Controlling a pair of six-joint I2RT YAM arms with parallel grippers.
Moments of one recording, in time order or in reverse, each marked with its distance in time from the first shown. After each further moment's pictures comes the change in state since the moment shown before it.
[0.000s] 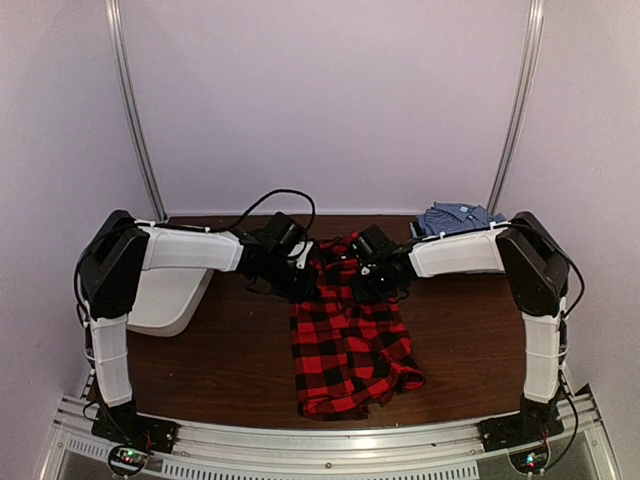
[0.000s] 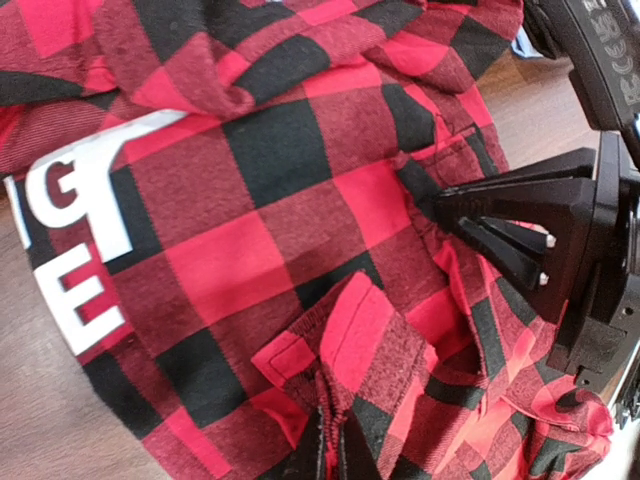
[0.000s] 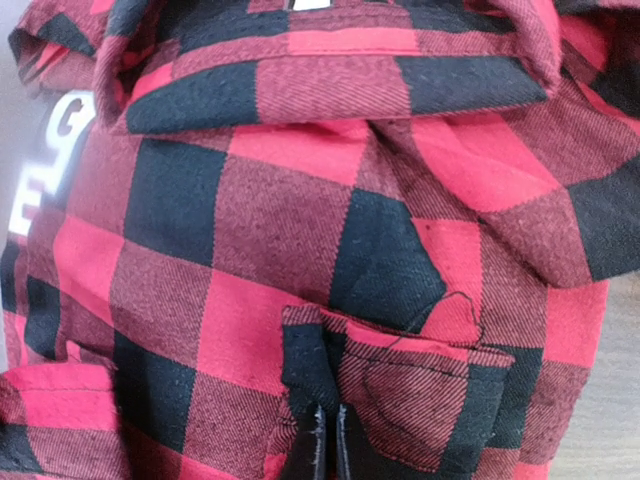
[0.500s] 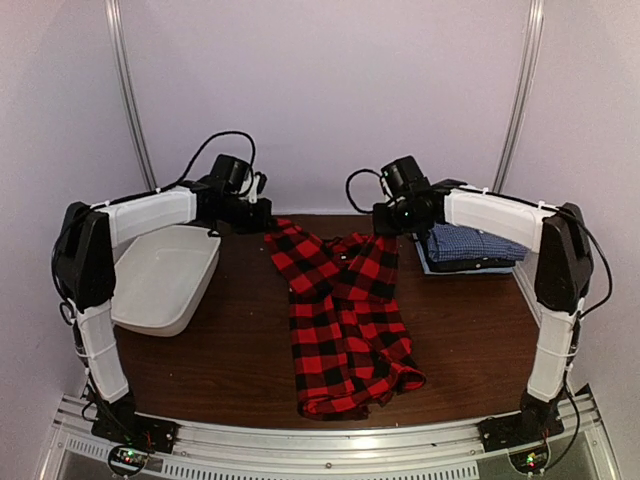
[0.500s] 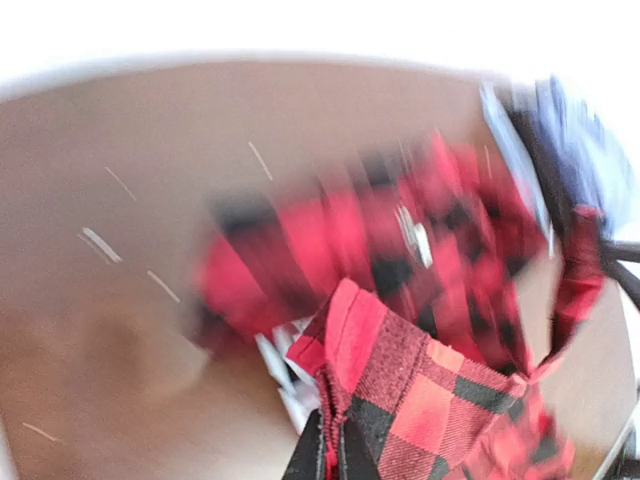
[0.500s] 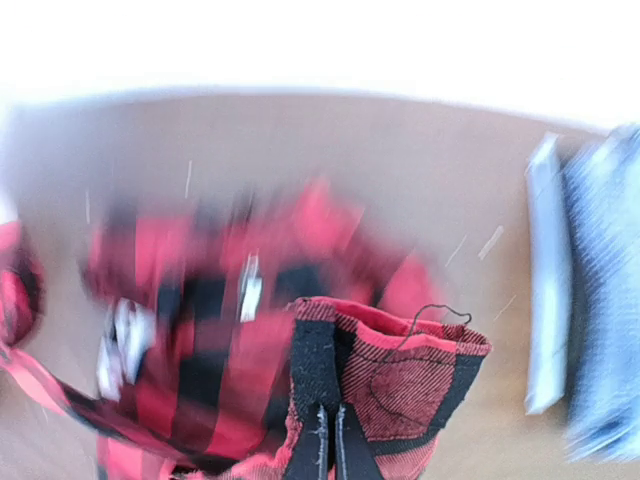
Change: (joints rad) left arm 0.242 -0.085 0.132 -0.056 -0.040 0.054; right arm -0.121 -0.107 0.226 -0.144 0.056 -0.094
